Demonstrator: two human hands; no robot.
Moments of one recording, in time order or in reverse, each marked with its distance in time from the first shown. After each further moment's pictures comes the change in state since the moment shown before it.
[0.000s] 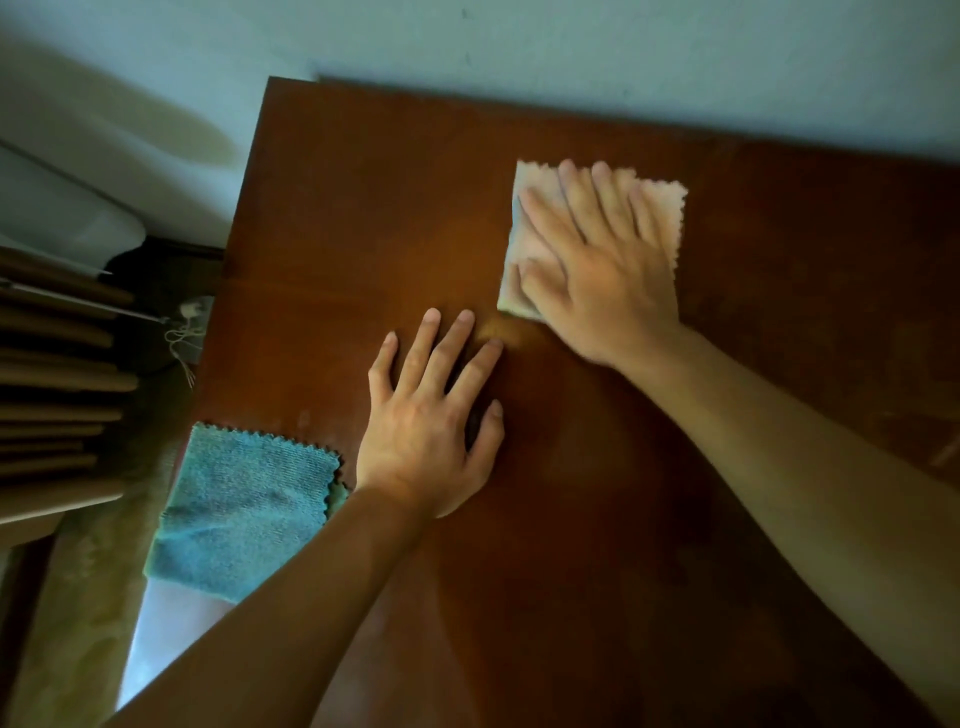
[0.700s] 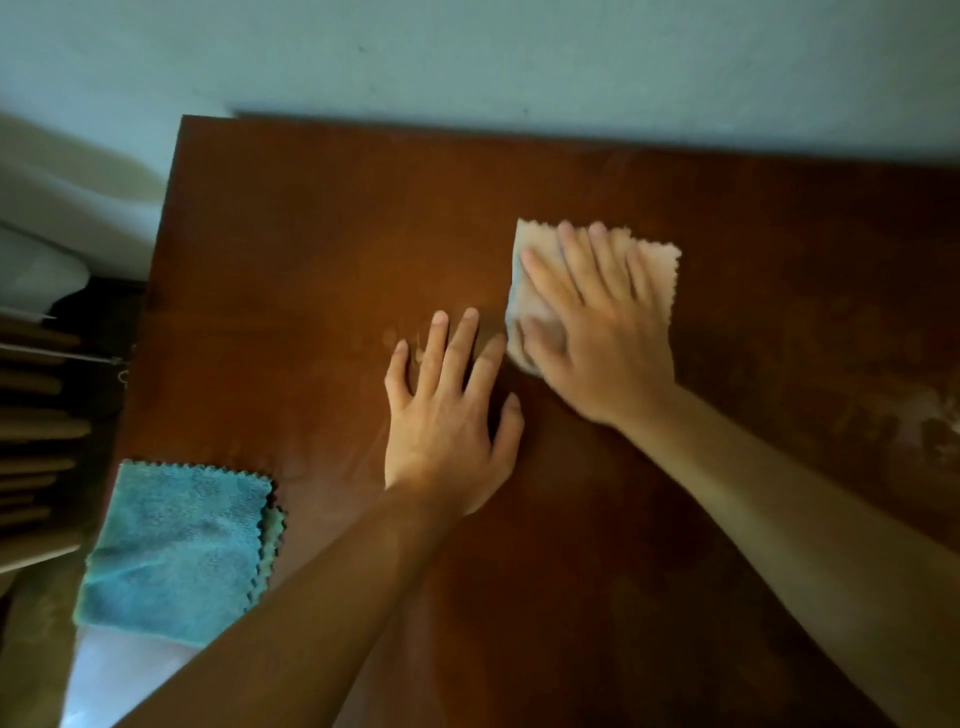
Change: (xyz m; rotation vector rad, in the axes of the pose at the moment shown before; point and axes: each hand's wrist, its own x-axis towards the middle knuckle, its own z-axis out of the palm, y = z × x) left_hand 0.027 0.069 0.015 0.030 -0.072 -0.036; right_hand -0.067 0.043 0.002 -0.021 0.025 0.080
